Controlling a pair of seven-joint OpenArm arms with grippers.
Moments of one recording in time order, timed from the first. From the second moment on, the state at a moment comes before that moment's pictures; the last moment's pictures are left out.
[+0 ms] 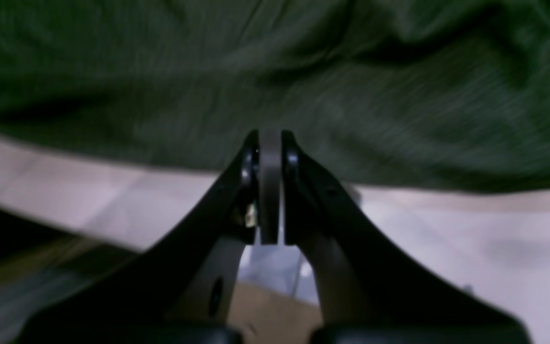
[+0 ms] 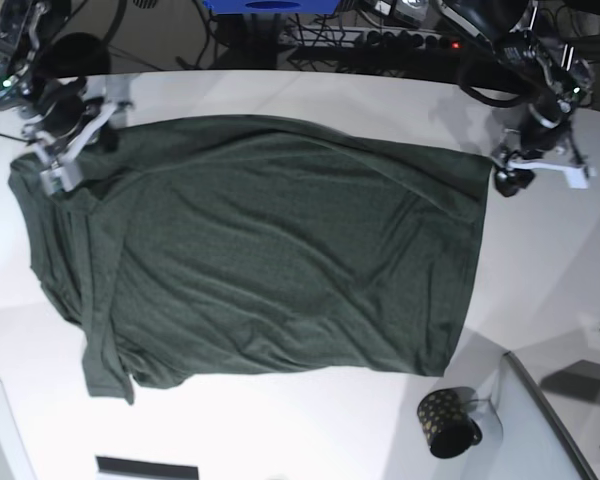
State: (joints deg) left arm 4.8 1.5 -59.2 80.7 -21.4 -28.3 43.9; right arm -19.6 1.9 25.8 91.6 14.3 39.9 -48.3
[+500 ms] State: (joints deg) left arm 19.7 -1.8 -69.9 86.6 -20.9 -38.4 44.0; right arm -15.5 6.8 -5.6 89.6 14.8 39.9 -42.7
